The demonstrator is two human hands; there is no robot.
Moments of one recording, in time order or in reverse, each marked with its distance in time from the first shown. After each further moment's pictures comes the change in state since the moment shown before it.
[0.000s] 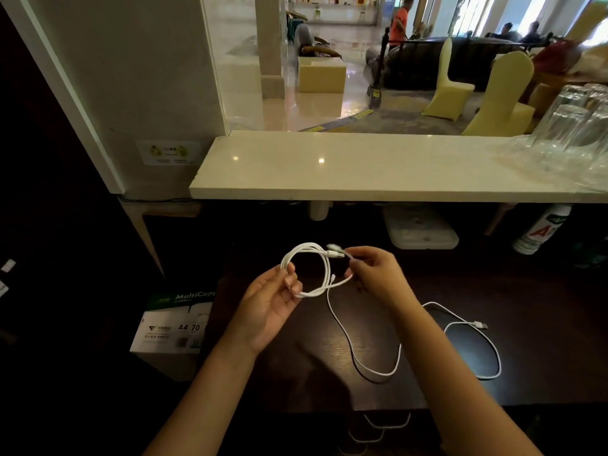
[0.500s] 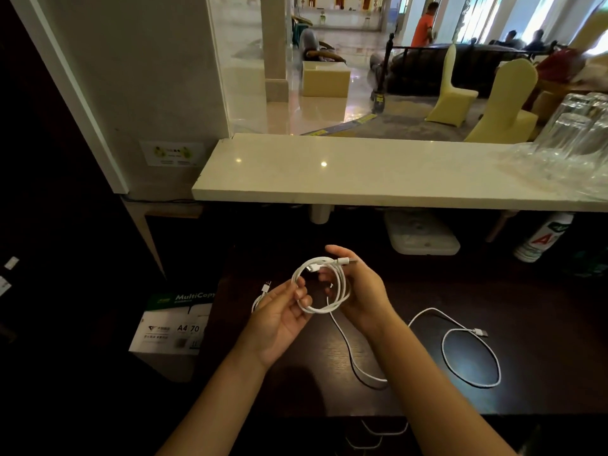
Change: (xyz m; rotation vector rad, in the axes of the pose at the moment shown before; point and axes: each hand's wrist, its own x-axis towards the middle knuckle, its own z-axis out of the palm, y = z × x) left_hand -0.006 -0.016 0.007 -0.100 0.047 -0.100; right_hand -0.011 -0.001 0.027 0.747 -0.199 0.181
